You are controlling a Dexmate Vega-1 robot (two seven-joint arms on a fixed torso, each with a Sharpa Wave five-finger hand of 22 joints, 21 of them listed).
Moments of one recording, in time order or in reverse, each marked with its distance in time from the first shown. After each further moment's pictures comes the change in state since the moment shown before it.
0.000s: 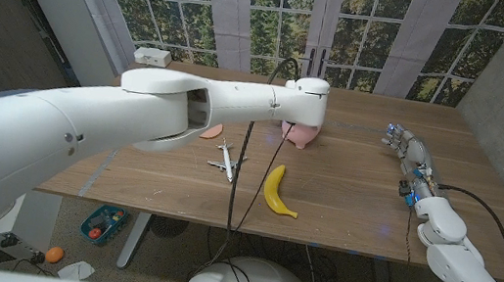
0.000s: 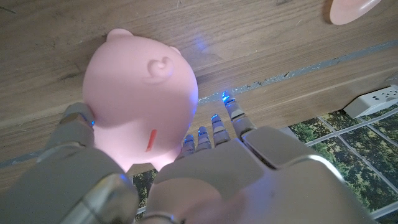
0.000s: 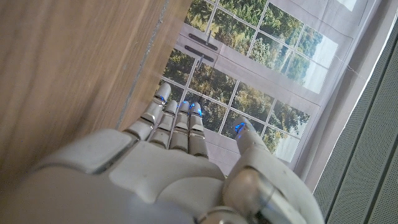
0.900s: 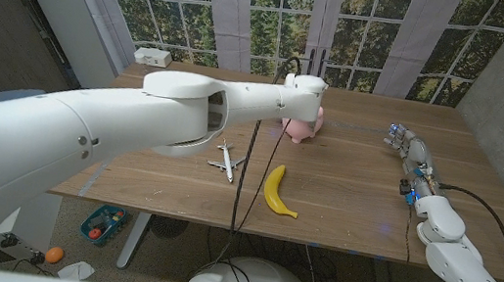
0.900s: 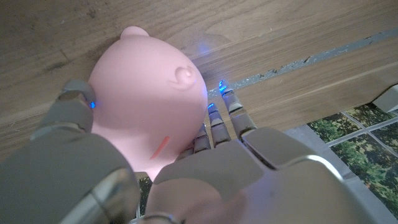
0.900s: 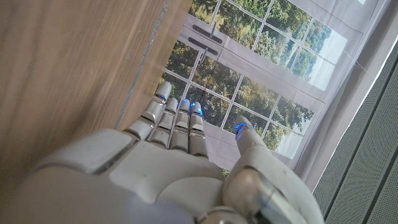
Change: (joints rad) left arm 0.003 -0.104 -0.006 0.340 0.073 -0.266 -0.188; left_hand 0.198 -0.027 0.046 -0.011 -0.004 0.091 0.034 0.086 0.009 0.212 -0.016 0.033 0.000 0.207 -0.045 0.014 -0.002 0.219 0.013 0.012 0.000; right arm 0.011 0.001 -0.003 0.011 -0.020 -0.003 -0.043; right_hand 0.000 0.000 0.000 0.000 0.000 0.013 -0.002 0.000 0.000 0.025 0.008 0.000 0.000 0.023 0.005 0.000 0.003 0.021 0.015 -0.007 0.000
